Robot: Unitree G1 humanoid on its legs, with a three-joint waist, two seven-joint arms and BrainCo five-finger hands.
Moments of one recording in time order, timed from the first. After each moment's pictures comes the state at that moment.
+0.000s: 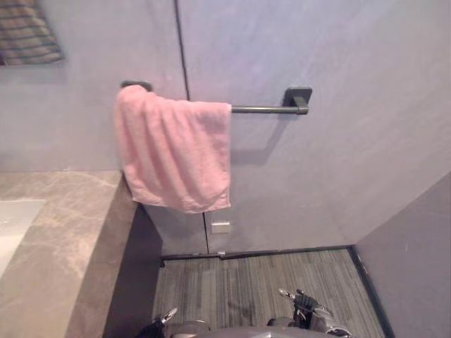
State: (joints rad) left arm 0.08 0.13 0.19 1.22 -0.21 -0.04 -0.08; right arm -0.12 -0.04 -0.34 1.26 0.04 0.01 0.02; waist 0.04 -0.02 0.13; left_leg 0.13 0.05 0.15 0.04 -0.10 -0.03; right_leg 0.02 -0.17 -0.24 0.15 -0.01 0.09
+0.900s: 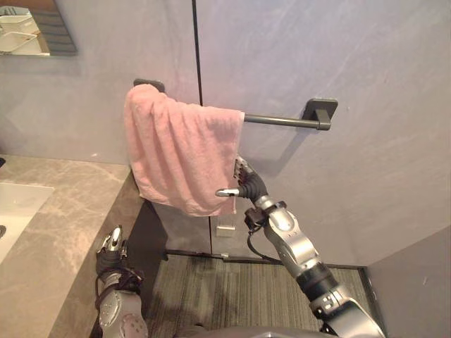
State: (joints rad) left arm 0.23 -0.04 0.40 0.11 -0.57 -0.15 0.09; right arm -0.40 -0.02 0.39 0.33 0.29 -0.11 0.06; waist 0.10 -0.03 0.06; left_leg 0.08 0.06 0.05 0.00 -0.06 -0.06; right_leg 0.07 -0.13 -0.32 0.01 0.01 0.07
